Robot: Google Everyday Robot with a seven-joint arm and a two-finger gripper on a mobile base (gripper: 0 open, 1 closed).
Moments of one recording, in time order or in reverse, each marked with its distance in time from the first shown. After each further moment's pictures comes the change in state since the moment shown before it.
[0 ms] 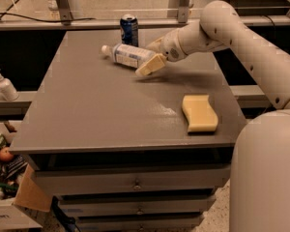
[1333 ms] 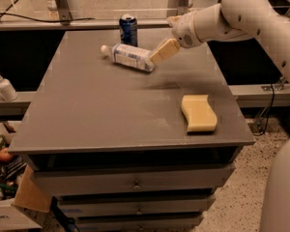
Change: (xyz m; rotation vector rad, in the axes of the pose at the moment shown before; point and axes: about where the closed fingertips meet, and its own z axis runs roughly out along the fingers) arm -0.038 -0.009 -0.060 0.144 -0.049 -0.056
